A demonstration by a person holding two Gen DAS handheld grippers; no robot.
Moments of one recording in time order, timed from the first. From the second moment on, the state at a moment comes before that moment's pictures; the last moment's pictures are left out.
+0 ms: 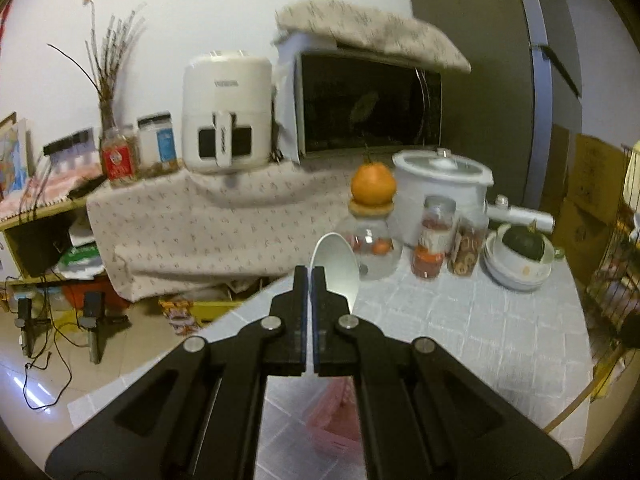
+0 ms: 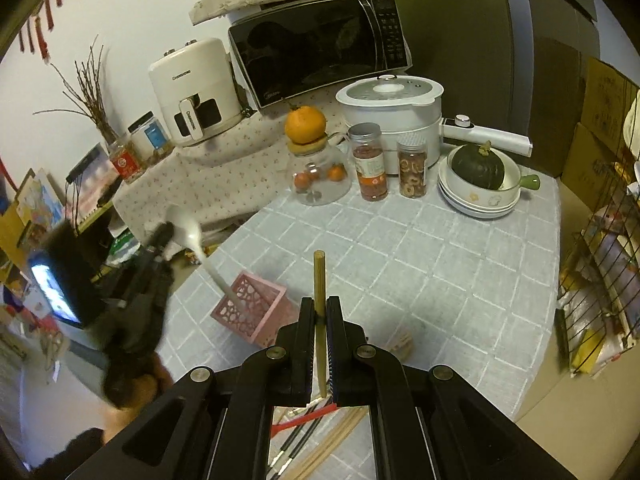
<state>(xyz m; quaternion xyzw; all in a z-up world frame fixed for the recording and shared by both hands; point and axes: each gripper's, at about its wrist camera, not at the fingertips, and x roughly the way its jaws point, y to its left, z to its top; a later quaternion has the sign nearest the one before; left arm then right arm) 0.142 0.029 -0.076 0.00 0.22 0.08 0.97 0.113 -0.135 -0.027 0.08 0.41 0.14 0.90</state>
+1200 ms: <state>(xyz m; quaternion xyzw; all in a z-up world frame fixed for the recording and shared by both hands) 0.119 0.093 -0.068 -0.07 0.43 0.05 0.90 0.151 -0.068 0.024 0.08 0.34 0.19 0.92</state>
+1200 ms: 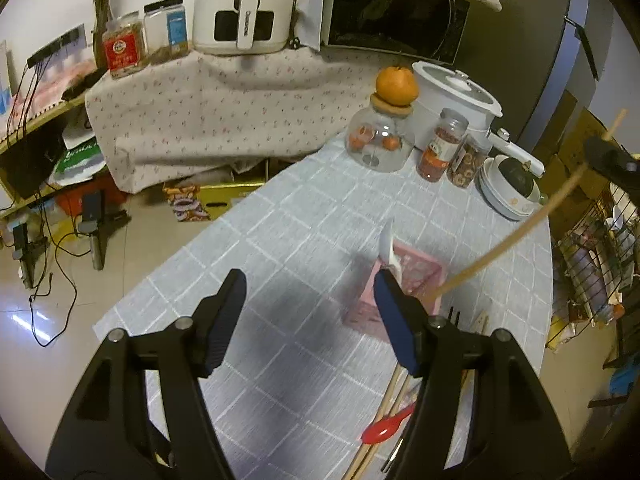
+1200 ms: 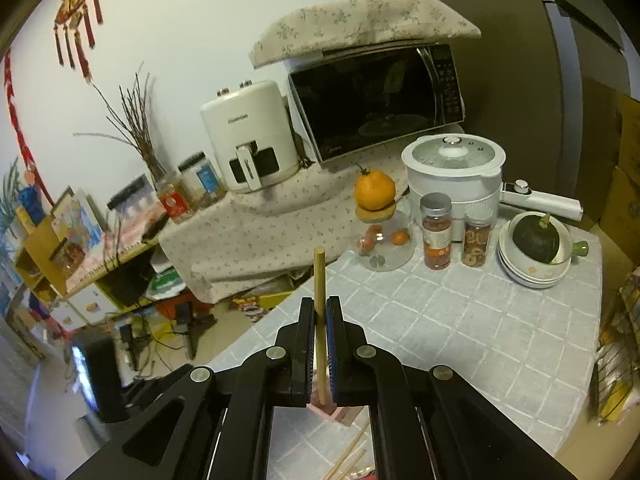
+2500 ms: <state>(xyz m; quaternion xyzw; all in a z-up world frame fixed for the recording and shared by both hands) 0.126 0.054 -0.156 -0.11 0.61 -0.04 0.78 0.174 -0.129 -0.050 0.09 0.47 0.13 0.87</state>
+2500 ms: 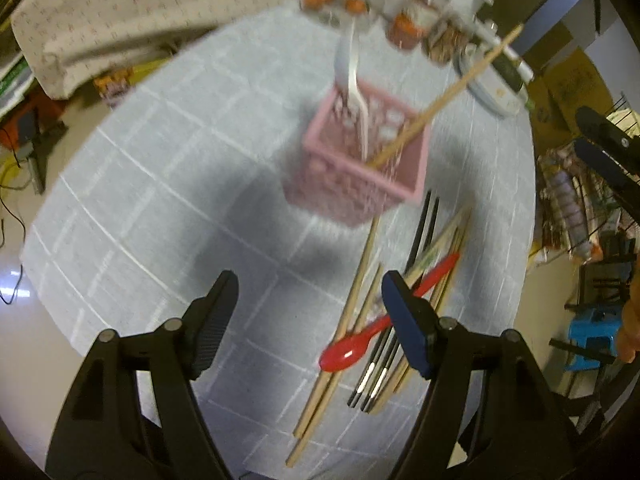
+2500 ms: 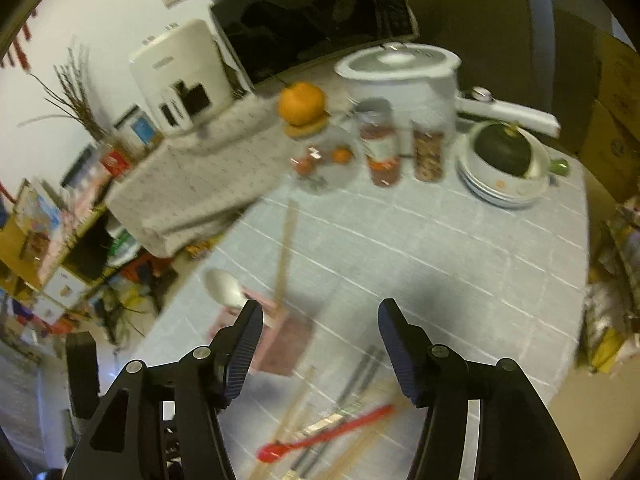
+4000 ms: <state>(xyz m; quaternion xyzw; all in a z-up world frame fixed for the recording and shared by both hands) 0.120 0.031 -0.180 -0.11 0.63 -0.10 0.76 0.157 -0.159 -0.144 0.03 0.62 0.07 0.78</state>
